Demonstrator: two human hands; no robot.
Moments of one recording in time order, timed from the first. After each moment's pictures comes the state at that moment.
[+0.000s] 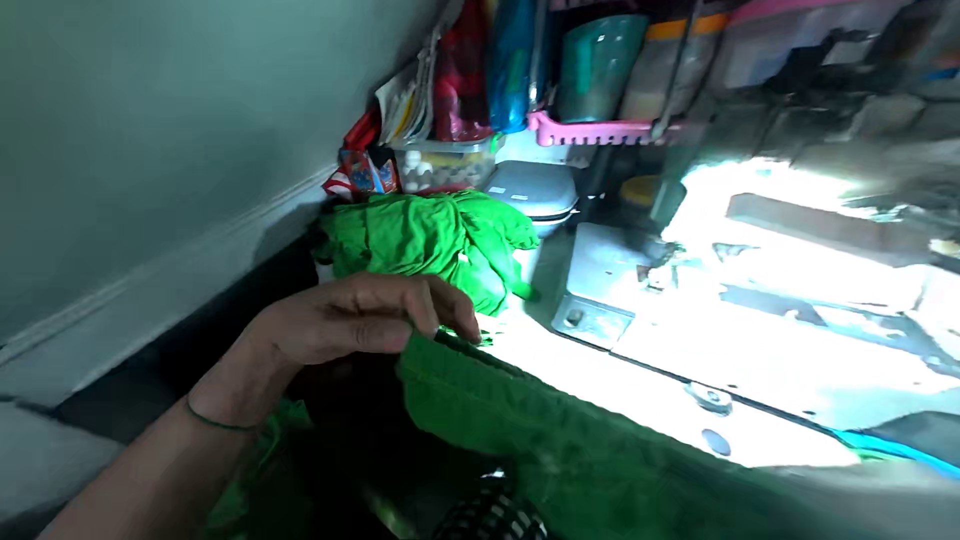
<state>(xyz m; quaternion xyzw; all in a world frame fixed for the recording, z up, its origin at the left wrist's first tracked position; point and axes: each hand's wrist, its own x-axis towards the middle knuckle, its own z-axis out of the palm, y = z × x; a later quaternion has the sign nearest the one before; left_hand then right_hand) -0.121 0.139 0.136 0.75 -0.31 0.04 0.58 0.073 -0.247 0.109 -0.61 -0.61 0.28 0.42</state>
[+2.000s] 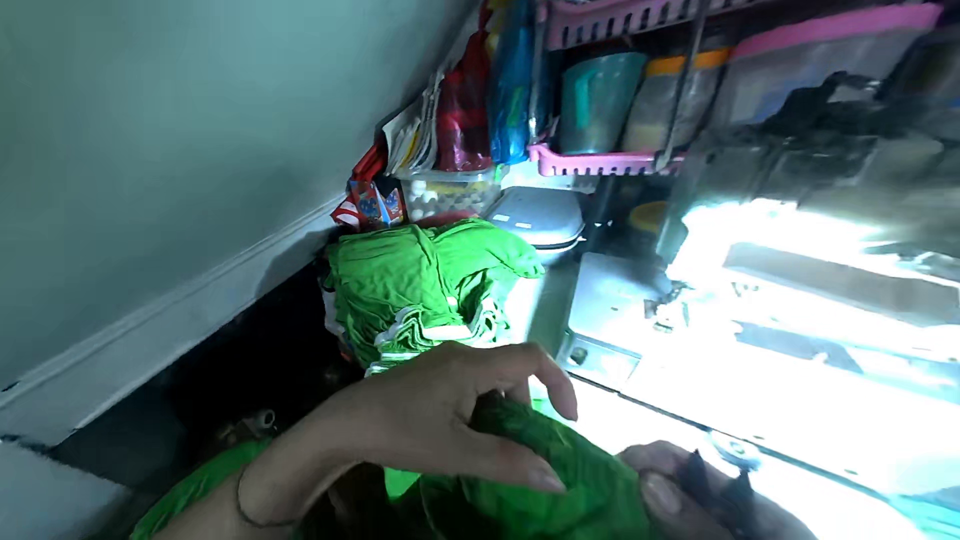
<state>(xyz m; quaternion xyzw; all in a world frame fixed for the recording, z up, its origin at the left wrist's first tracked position) -0.083 0.061 0.142 0.88 -0.18 0.02 0.44 0.035 -0.191 0.052 -0.49 -0.42 0.32 0.69</state>
